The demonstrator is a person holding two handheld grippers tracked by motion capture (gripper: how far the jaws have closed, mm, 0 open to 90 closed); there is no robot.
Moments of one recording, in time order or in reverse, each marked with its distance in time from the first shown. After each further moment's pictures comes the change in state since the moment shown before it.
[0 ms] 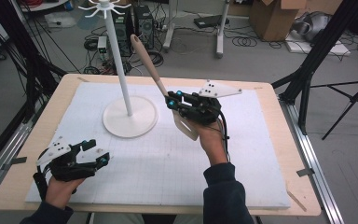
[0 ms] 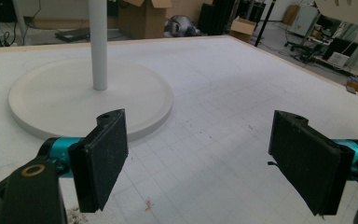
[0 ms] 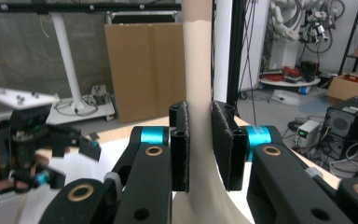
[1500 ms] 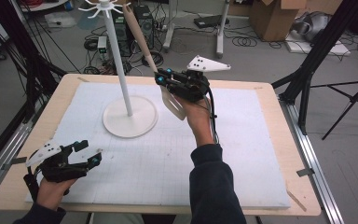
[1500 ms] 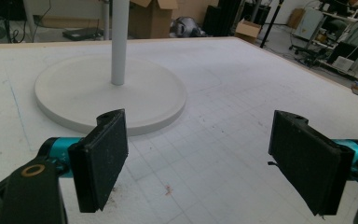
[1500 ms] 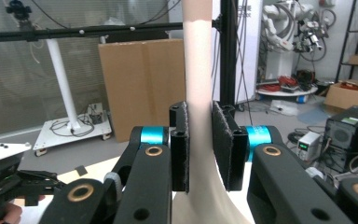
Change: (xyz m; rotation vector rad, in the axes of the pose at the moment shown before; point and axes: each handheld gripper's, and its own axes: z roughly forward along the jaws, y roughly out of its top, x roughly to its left) left arm 0.014 -0.003 -0.015 -0.007 0.020 -0.017; right arm -0.022 0.035 0.041 -0.039 -0.013 0.039
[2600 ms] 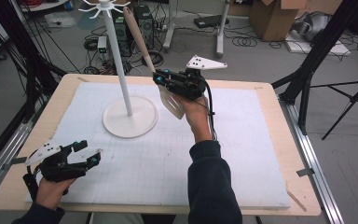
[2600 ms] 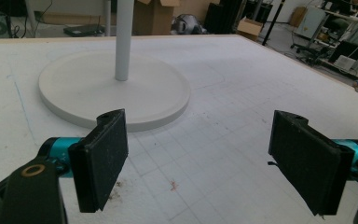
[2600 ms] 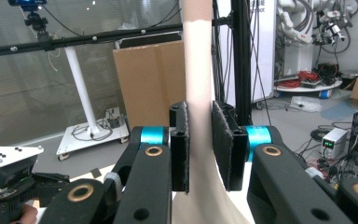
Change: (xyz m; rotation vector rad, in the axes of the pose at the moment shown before) left arm 0.005 -0.002 -0.001 0.004 0.007 -0.012; right arm -0.017 -0.012 0.013 -0.004 0.073 0.066
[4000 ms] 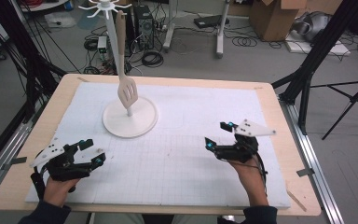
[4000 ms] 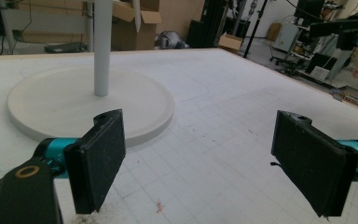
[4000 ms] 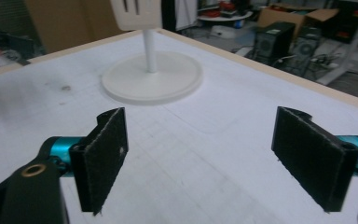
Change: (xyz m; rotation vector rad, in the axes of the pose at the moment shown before) left arm -0.002 -0.008 0.014 -0.073 -0.083 0.025; right arm 0.040 -0.111 -0.170 0.251 -0.369 -0.050
